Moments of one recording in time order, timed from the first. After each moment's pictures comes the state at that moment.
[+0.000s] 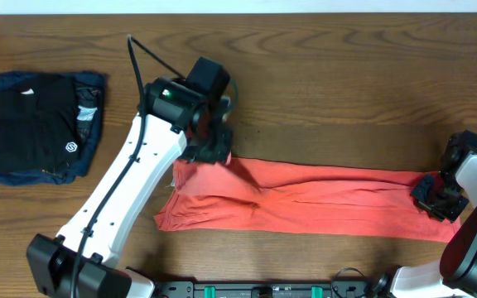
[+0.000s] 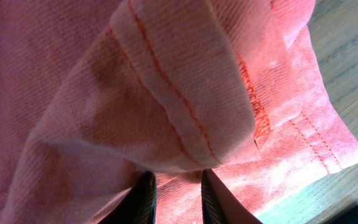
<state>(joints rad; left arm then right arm) -0.47 1.61 1.54 -1.35 0.12 -0.25 -0.48 1.67 0.85 -0.83 0.21 0.31</state>
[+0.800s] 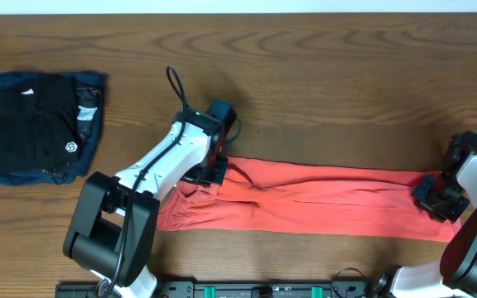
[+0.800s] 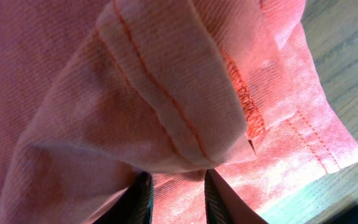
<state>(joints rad) -0.47 1.79 1.17 -1.07 -0.04 -0.25 -0.49 1.67 0.85 -0.83 0.21 0.31</state>
